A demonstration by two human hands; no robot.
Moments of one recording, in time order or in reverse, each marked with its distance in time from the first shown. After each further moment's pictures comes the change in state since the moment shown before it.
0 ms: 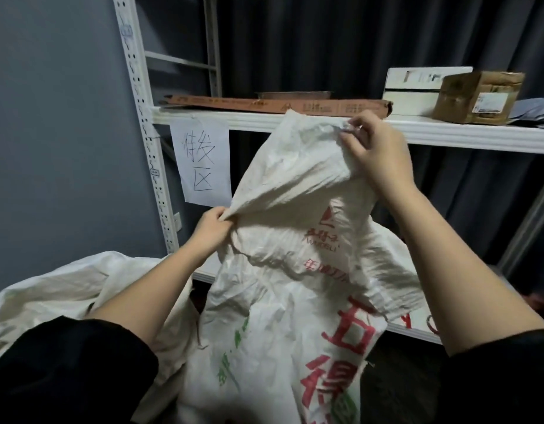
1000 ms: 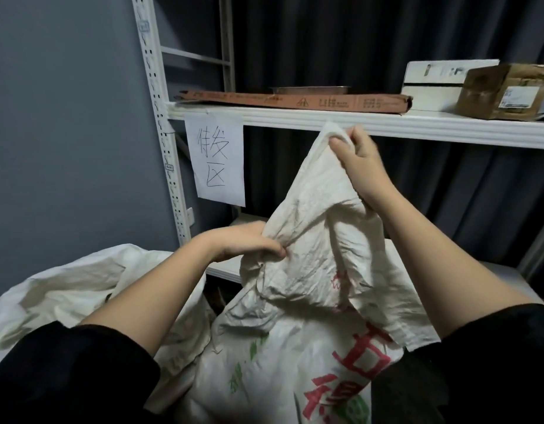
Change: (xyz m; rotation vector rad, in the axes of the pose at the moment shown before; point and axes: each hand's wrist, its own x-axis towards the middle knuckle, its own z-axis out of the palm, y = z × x) left_hand -0.041 0.040 -0.002 0.159 -0.758 -0.016; right_hand -0.009 -0.002 0.047 0.603 -0.209 0.175
